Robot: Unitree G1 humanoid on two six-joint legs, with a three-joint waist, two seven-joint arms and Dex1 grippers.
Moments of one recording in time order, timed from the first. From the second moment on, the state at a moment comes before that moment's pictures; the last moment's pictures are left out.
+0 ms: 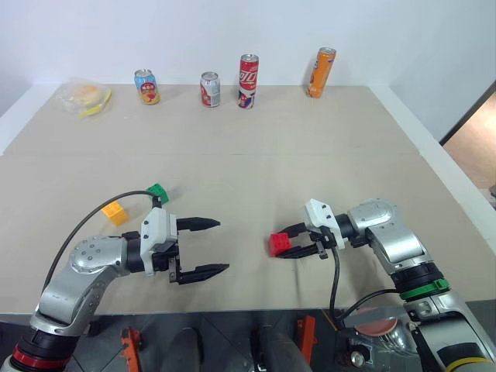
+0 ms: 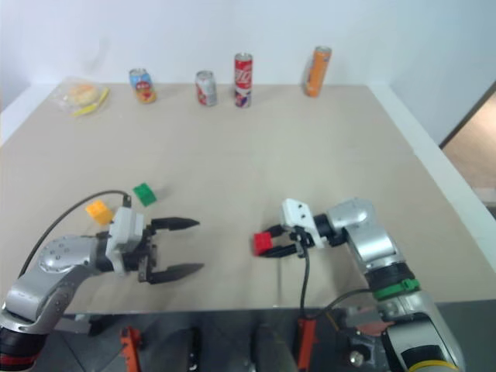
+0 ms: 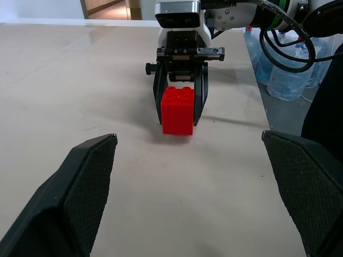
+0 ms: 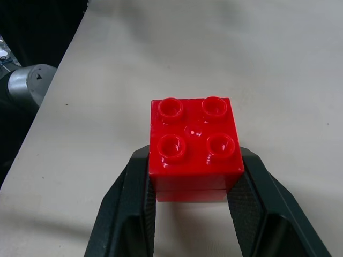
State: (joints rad) left arm -0.12 0.65 -0.04 -0.37 -0.55 0.25 -1.08; right arm -0.56 -0.63 0.24 0.22 0.19 0.09 1.50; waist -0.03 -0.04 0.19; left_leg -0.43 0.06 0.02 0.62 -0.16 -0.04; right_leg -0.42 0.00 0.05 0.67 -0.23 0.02
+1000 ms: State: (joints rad) left arm -0.35 0.72 0.09 -0.21 -0.57 0.42 -0.92; right arm -0.77 -0.61 0.13 0.07 0.42 0.39 1.42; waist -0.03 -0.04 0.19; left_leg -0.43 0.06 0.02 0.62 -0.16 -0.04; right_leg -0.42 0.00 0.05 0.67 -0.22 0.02
